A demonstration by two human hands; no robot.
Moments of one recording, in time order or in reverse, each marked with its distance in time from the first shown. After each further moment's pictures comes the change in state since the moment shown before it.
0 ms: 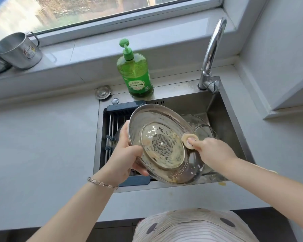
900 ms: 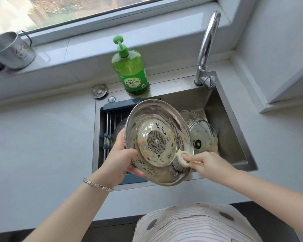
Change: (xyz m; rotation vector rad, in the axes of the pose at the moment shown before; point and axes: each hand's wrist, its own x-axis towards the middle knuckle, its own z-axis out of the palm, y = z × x) left_hand 0.002 -0.014 -0.010 0.036 0.043 -0.074; right_hand -0.034 -0.007 0.025 0.583 -0.169 0.024
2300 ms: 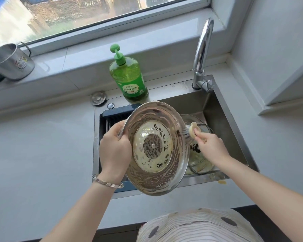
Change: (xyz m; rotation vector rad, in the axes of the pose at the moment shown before) left_hand 0.012 0.022 0.015 0.353 0.591 0.451; right_hand 0.043 0.002 -0.020 0.334 0.442 0.201
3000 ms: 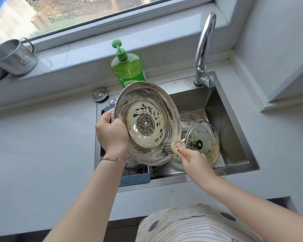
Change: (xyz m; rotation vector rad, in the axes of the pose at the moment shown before) left_hand 0.028 0.003 0.016 -0.239 0.340 -0.244; right_hand -0.056 -0.008 0.039 0.034 -0.145 -0.113
